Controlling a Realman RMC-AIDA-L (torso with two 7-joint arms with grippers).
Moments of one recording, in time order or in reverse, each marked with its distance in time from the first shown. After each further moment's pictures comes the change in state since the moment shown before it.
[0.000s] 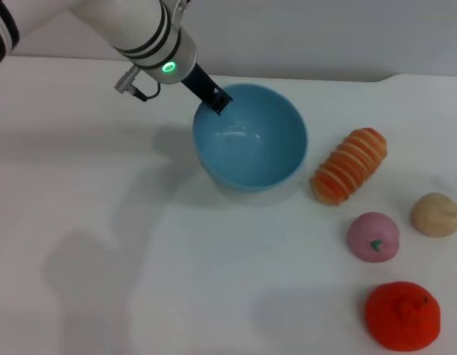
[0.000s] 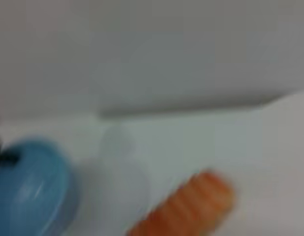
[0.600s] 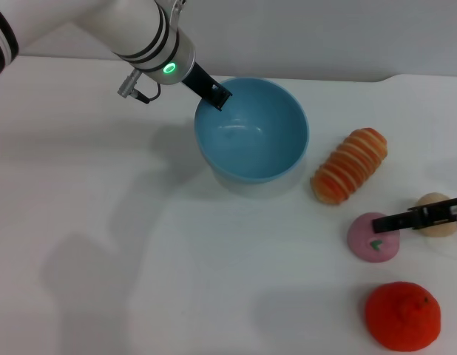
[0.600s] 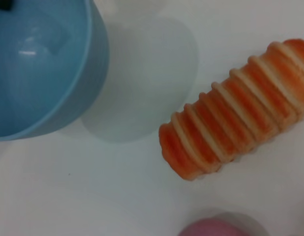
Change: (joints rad) left arm 0.018 -0.004 0.012 -0.012 0.005 -0.065 -0.060; right arm 0.145 0.016 -0.385 0.251 -0.153 0.166 0.204
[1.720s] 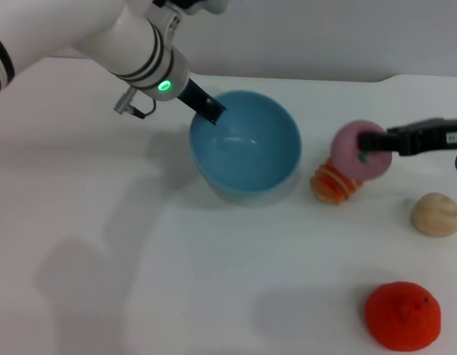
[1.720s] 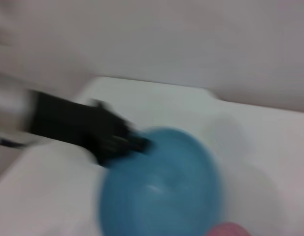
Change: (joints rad) left arm 0.042 -0.002 0.044 -0.008 -0.009 -0.040 -0.004; right arm -0.083 0.006 -0.110 -0.290 0.373 -0.098 -0.070
